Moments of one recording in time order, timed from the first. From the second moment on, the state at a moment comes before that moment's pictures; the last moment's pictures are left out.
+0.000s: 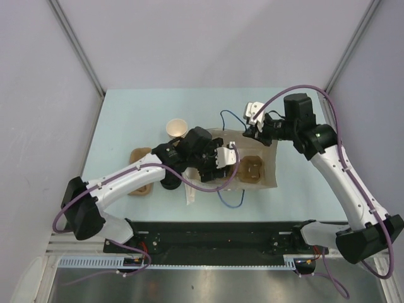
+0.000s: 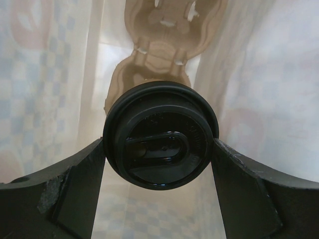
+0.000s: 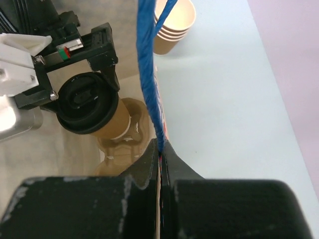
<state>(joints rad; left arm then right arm) -0.89 1.44 1.22 -0.53 0.23 0.59 0.38 1.25 1.39 -0.72 -0.69 -0.75</state>
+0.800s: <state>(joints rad) -0.96 1.34 1.01 -0.27 0.13 0.65 0.57 1.05 1.25 -0.67 -0.45 -0.71</state>
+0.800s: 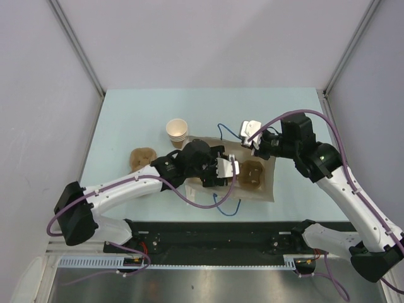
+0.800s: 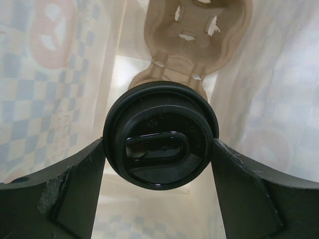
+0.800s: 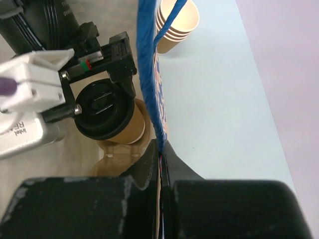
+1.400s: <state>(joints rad) -0.97 1.48 1.10 -0.33 0.09 0.66 0.57 1.05 1.24 -0.66 -0.45 -0.70</state>
